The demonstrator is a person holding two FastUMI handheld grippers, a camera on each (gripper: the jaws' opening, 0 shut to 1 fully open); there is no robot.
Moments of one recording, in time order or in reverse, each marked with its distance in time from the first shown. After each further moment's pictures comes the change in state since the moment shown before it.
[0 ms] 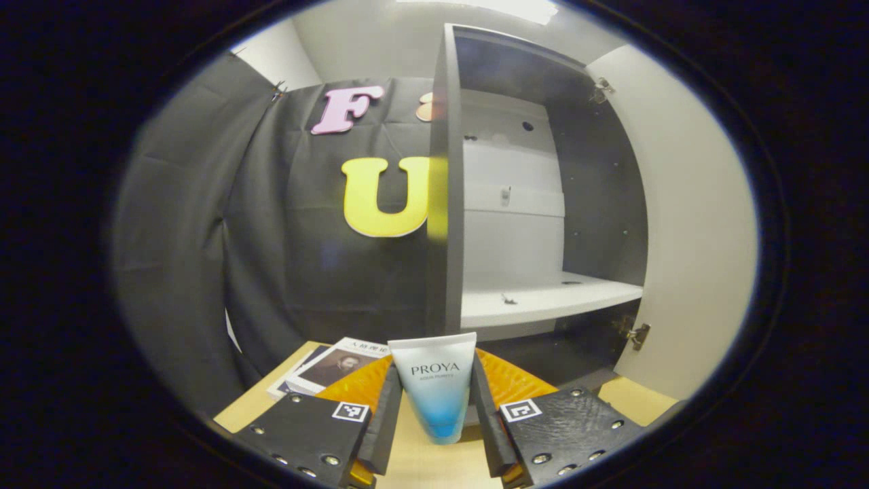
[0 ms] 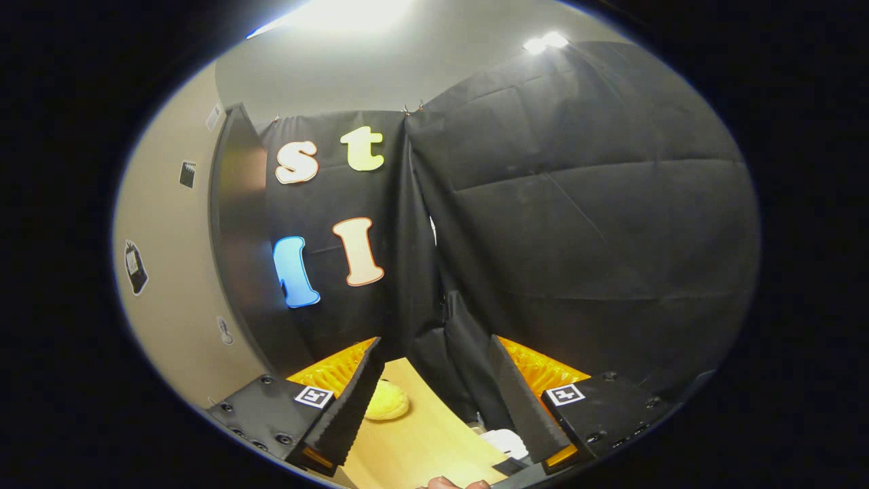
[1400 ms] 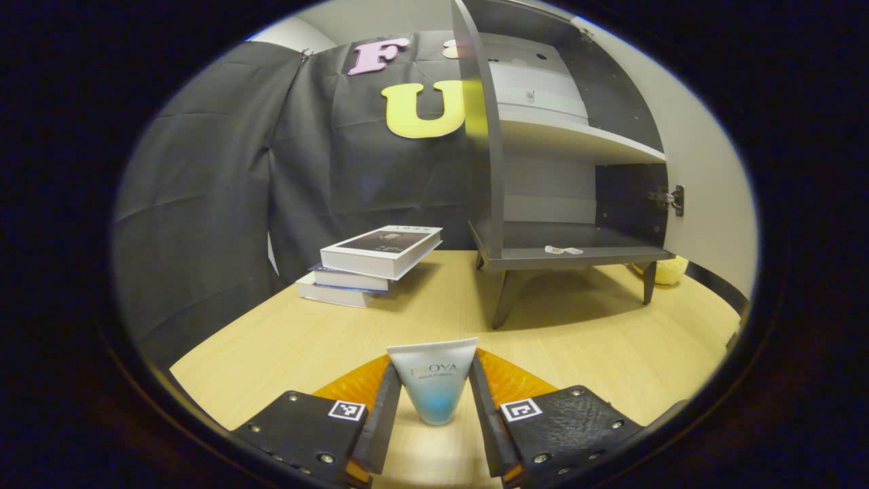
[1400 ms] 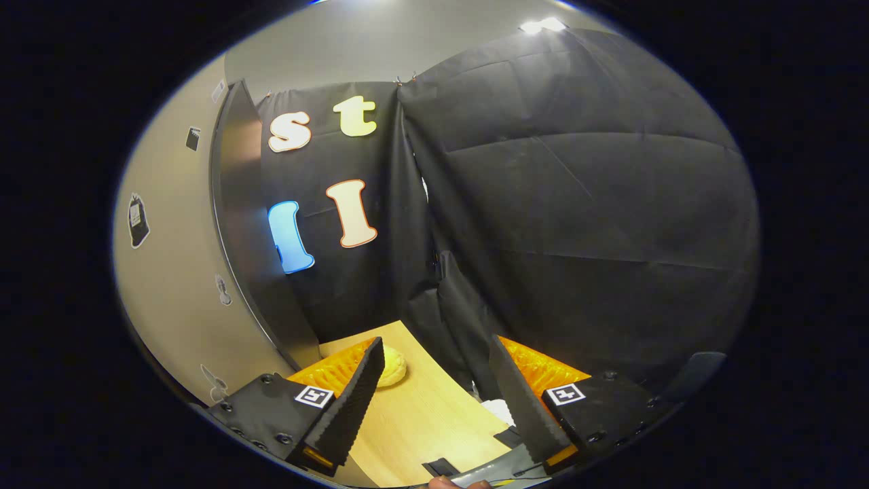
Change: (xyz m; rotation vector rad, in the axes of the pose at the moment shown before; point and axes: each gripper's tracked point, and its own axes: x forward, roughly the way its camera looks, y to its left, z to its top) left arm -0.073 0.032 -0.217 0.053 0.236 0.162; right arm -0.027 0.002 -0.058 -0.039 0.158 -0.065
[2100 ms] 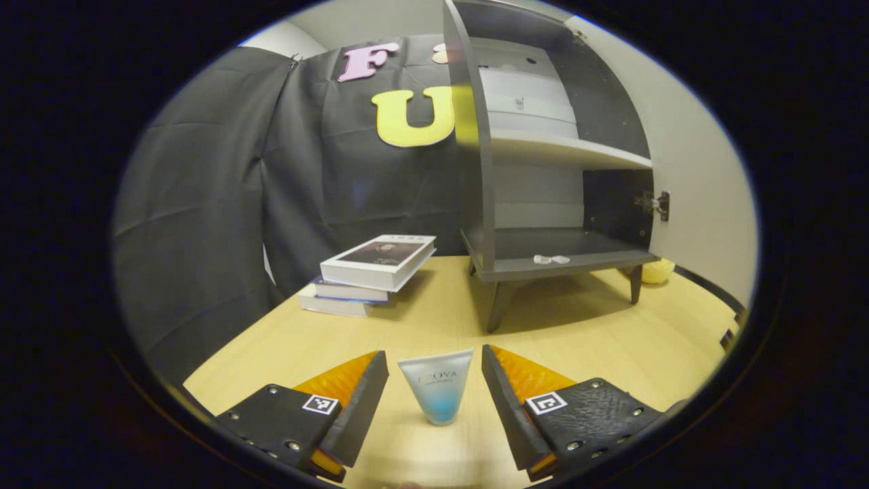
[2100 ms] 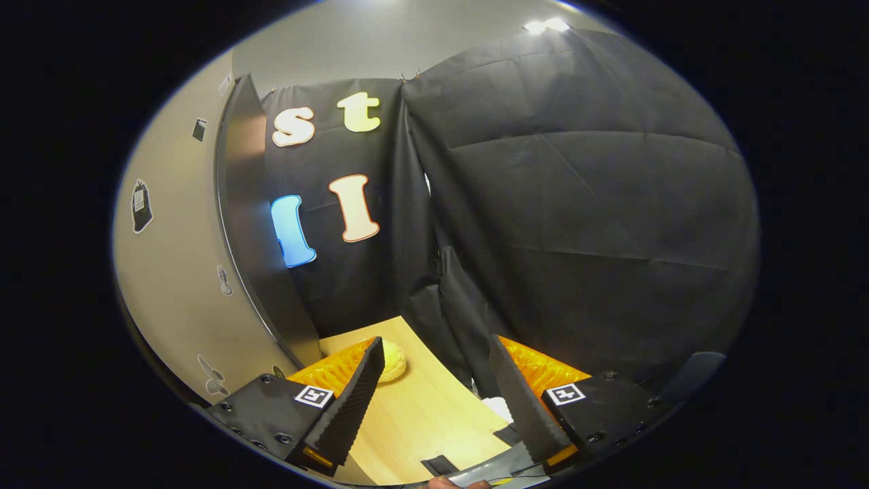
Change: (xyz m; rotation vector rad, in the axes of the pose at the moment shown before) left arm -0.028 0.004 0.043 0.021 -0.046 -0.049; right arm -0.002 0.000 -0.008 -0.009 0.004 0.000
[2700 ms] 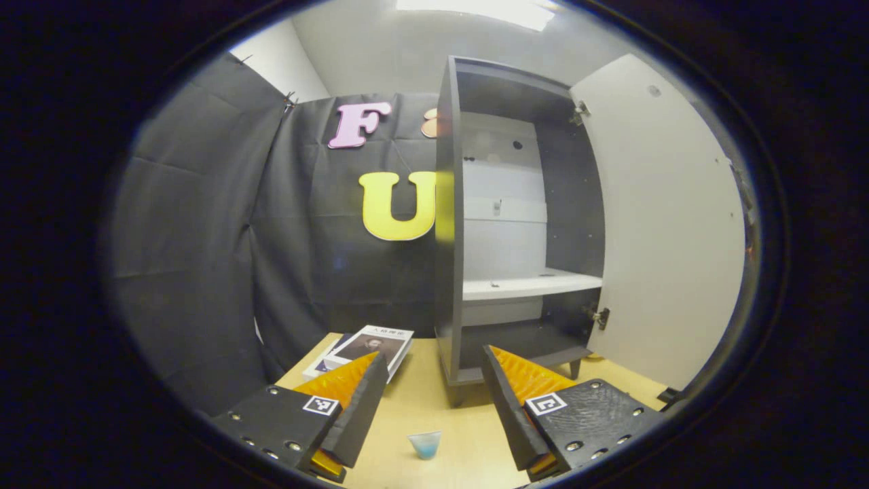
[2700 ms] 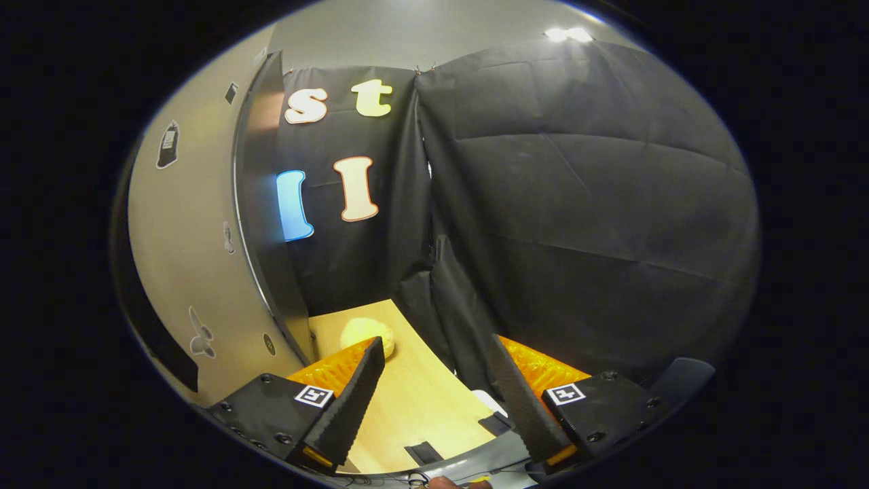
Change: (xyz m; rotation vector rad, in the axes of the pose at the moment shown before) left arm -0.101 0.009 0.189 -0.050 -0.222 -0.119; right arm -0.031 0.010 -0.035 -0.105 0.032 -0.049
